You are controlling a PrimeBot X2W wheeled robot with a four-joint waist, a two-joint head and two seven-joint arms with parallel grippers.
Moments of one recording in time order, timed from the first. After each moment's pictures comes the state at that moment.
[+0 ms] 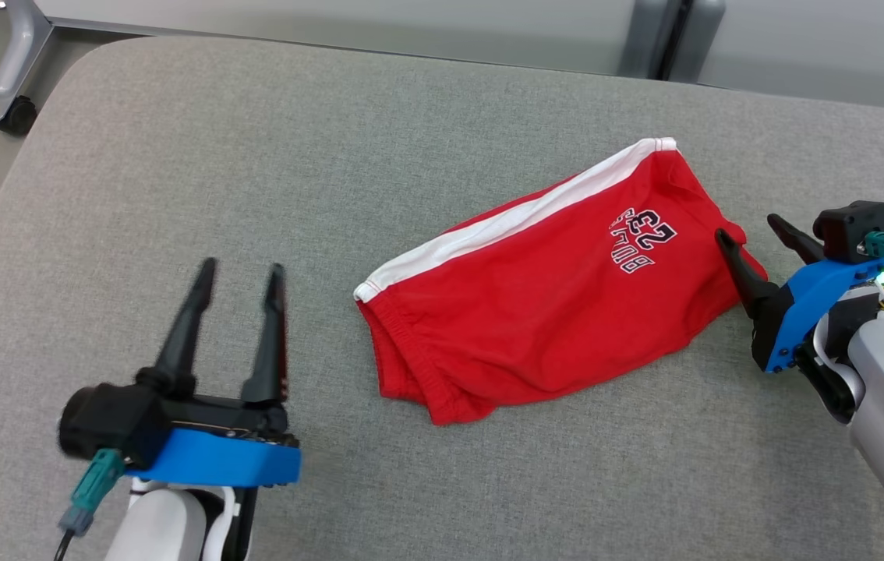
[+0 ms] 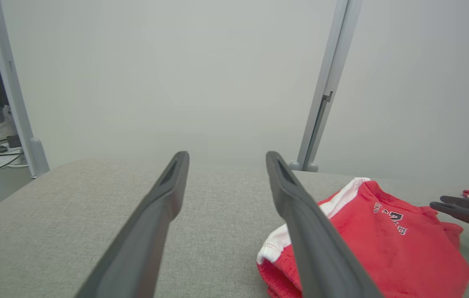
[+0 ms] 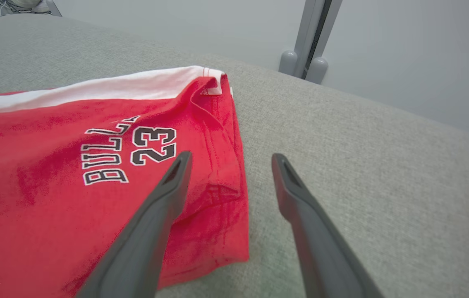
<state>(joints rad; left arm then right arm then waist) -0.18 0.16 -0.23 0.08 -0.34 -0.08 -0.26 -0.81 -0.43 0.69 0.97 0.67 0.13 -0.19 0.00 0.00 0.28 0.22</state>
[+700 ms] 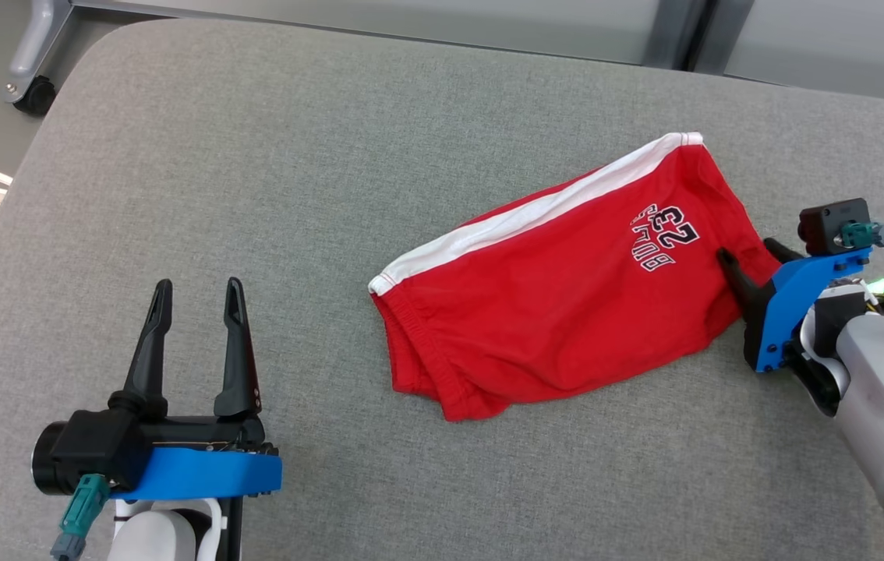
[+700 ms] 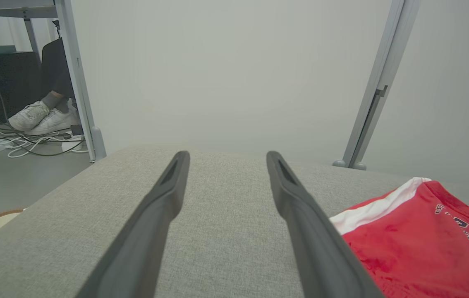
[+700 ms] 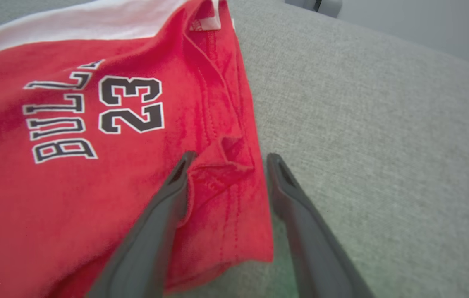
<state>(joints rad) -0.11 0.05 -0.06 0.06 -0.20 -0.10 -0.26 -0.88 -0.36 0.70 1.15 0.67 0.13 -0.07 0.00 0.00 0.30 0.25</state>
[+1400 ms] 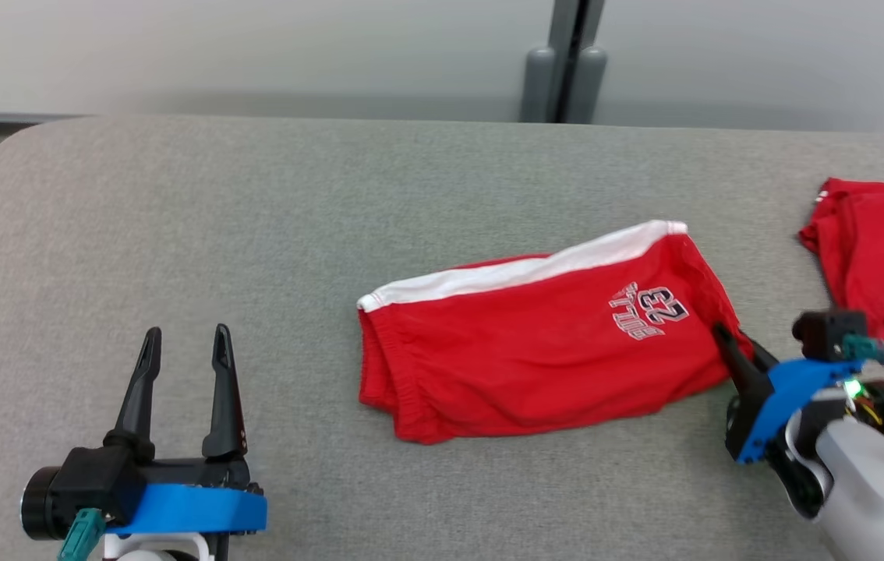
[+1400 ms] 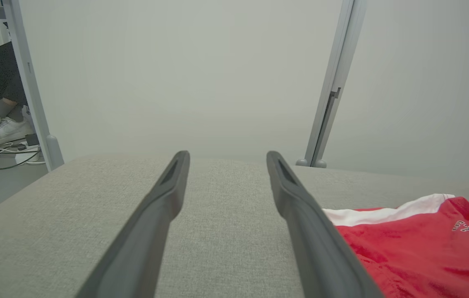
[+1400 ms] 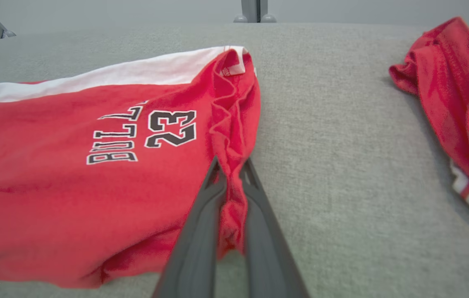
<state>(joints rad) -0.04 0.05 -0.01 0.09 -0.16 -0.11 -0.26 -0.64 -0.36 0.67 1.01 0.79 0.13 -0.24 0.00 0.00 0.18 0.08</state>
